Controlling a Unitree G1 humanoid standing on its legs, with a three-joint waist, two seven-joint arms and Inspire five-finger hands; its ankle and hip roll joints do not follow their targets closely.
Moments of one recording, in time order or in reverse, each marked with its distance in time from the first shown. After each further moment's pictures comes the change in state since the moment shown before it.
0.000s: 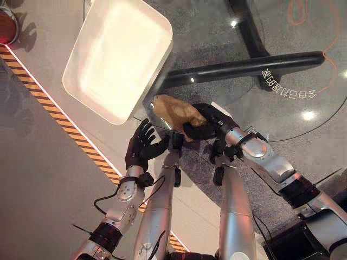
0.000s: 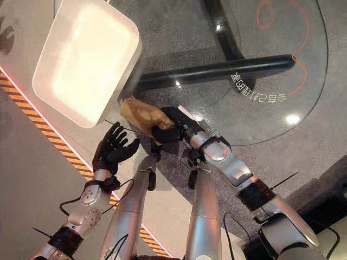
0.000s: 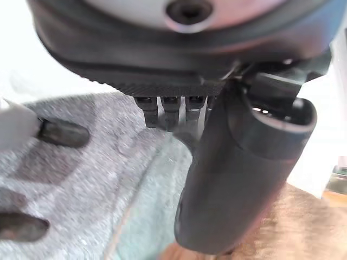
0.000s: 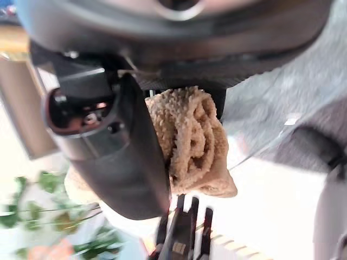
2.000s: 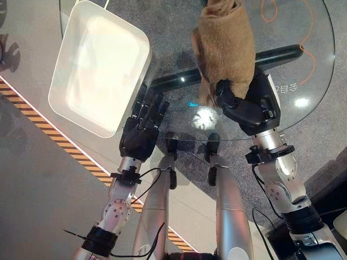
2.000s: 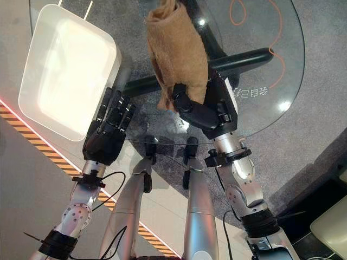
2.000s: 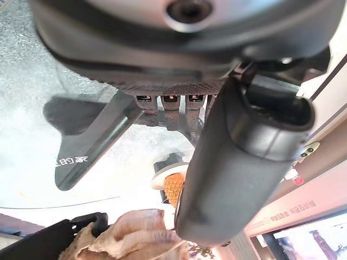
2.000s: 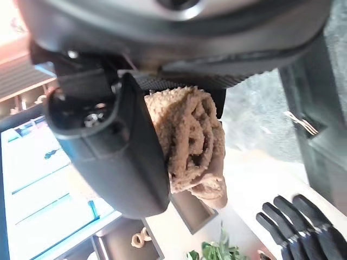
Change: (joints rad) left arm 0.033 -0.023 0.133 -0.223 -0.597 0.028 -0.550; right arm 0.248 0.119 -0.309 -0.160 0.143 -0.392 0.039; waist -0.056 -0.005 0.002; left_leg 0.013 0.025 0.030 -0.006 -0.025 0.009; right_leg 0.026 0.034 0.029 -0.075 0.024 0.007
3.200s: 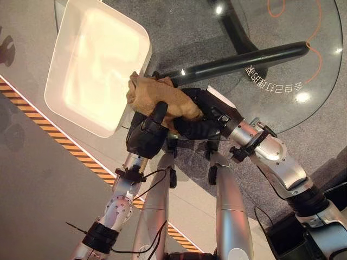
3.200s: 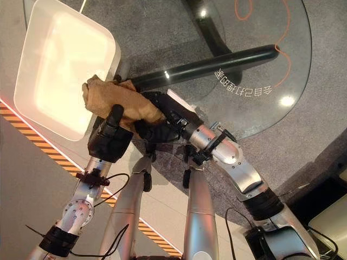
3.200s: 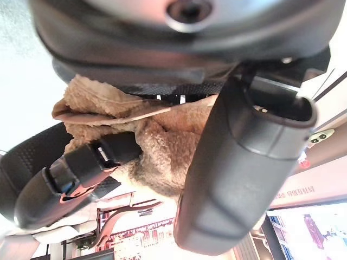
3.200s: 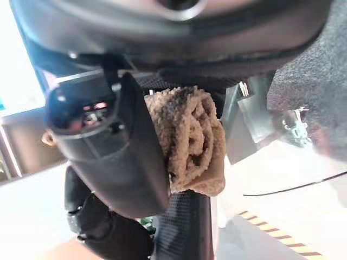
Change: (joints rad) left arm -0.043 0.024 -0.065 -0.030 -0.108 0.031 -0.119; right arm -0.238 -0.150 0.192 -0.002 -0.312 0.312 0.178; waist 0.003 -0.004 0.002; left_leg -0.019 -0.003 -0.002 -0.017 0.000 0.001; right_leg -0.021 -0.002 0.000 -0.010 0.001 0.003
